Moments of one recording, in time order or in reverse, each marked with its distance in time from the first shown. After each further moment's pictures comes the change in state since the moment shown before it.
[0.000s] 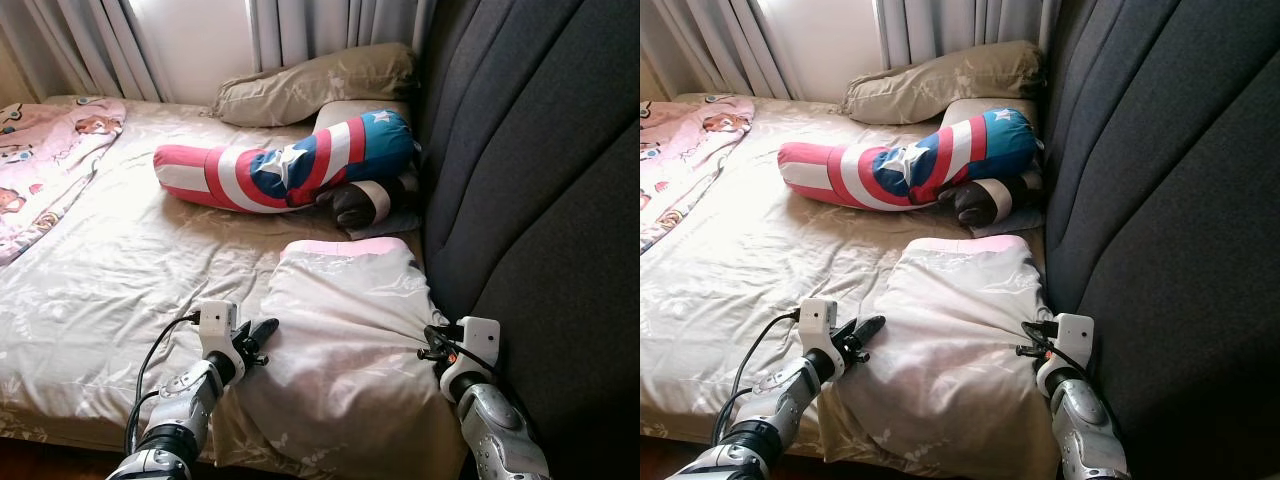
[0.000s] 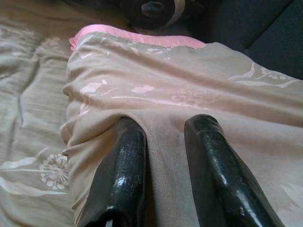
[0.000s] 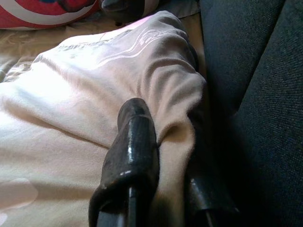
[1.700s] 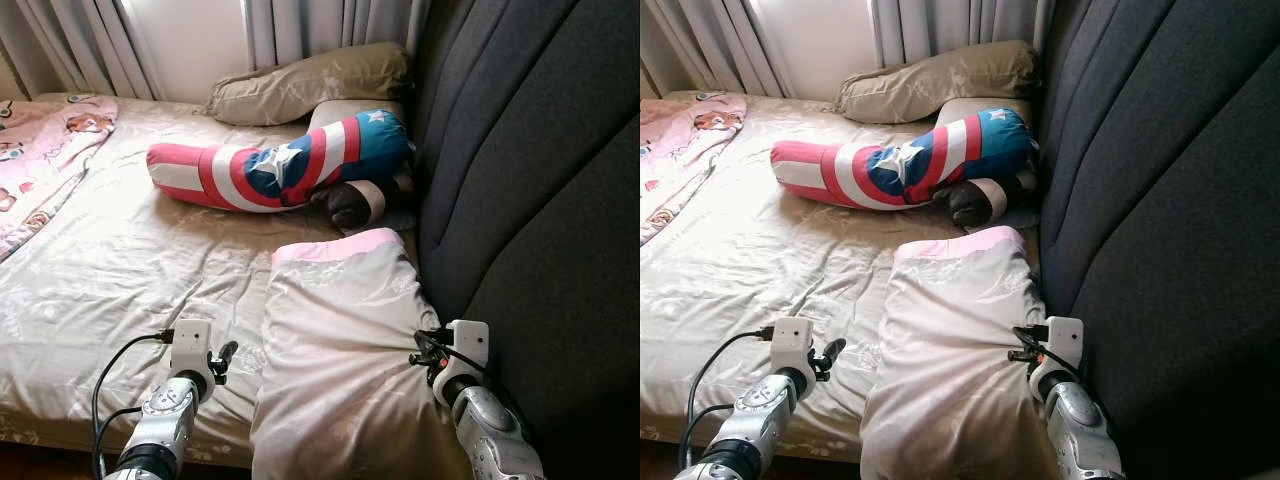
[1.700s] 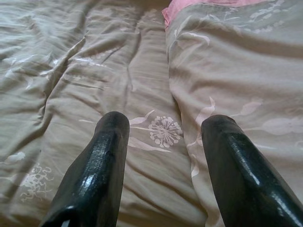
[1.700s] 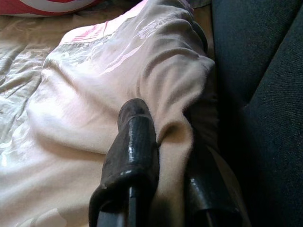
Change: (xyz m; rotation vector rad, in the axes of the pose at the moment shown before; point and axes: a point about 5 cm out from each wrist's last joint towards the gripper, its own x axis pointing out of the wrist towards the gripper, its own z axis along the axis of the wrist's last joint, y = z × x) left arm -0.025 0.036 -0.017 0.204 0.122 0.382; right arm 0.001 0.007 -0.007 -0.016 0.038 0.056
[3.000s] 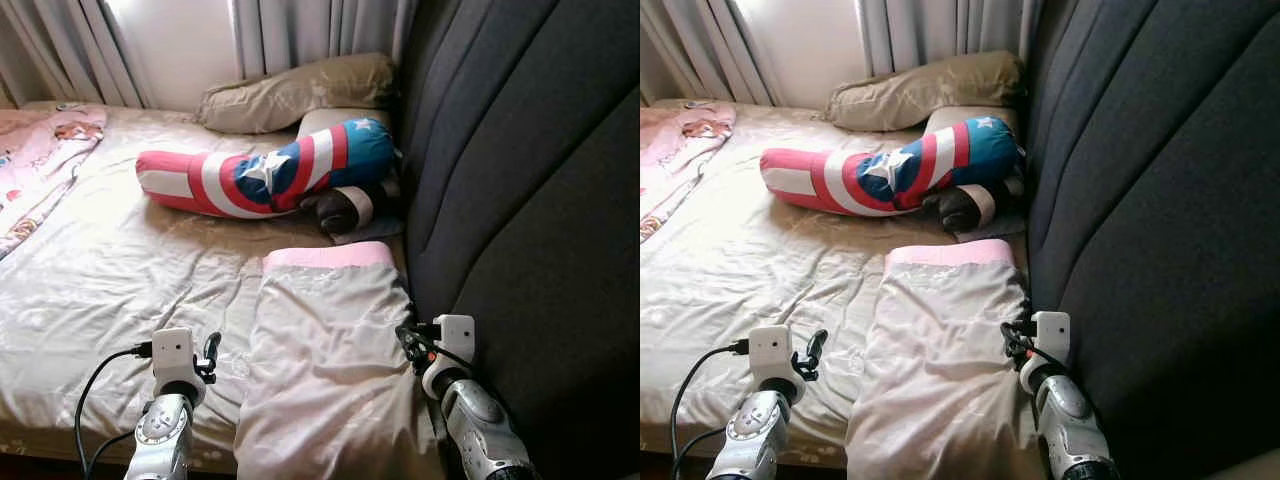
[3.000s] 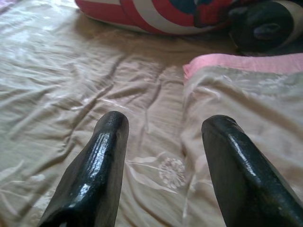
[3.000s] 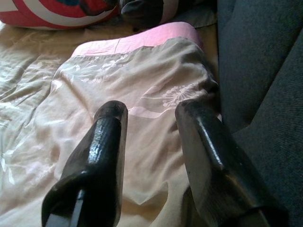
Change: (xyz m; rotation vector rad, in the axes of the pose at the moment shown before) left arm -0.022 0.006 0.001 -0.057 -0.220 0.151; right arm 0.013 0.006 0.001 -0.013 -0.034 0.045
